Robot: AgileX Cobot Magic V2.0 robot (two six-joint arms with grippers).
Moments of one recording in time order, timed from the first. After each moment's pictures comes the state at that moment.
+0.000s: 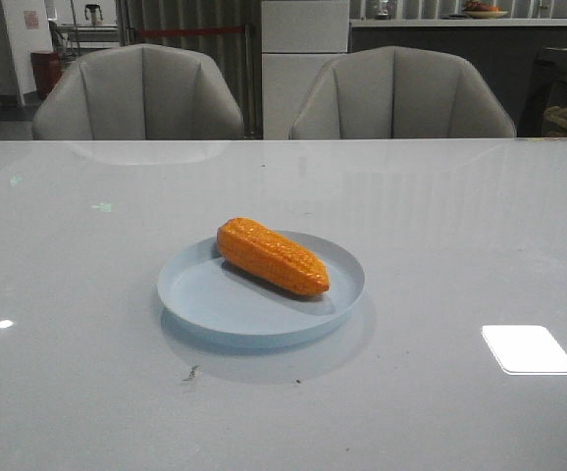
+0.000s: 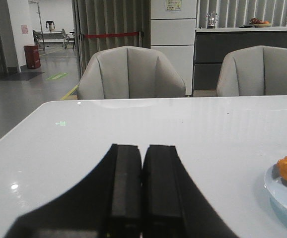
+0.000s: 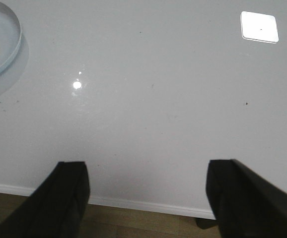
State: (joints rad) left arm -0.06 -0.01 0.01 -0.11 0.04 0.16; right arm 0.32 0.46 -0.58 -0.29 0.91 0.30
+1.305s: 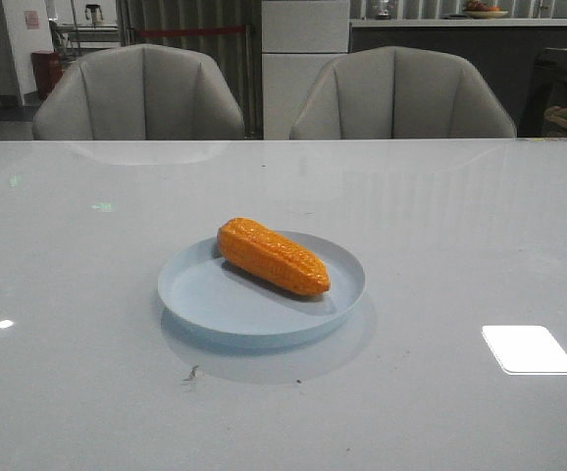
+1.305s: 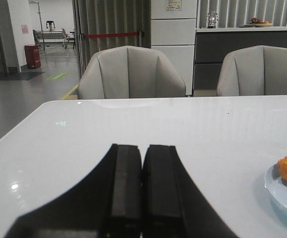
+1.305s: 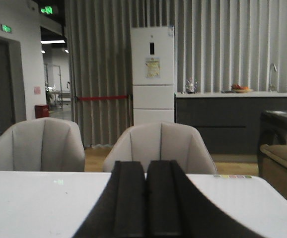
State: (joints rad) left arm -0.06 -0.01 0.01 -0.11 0.04 0.16; right arm 0.03 -0.01 -0.13 -0.25 -0.13 0.30
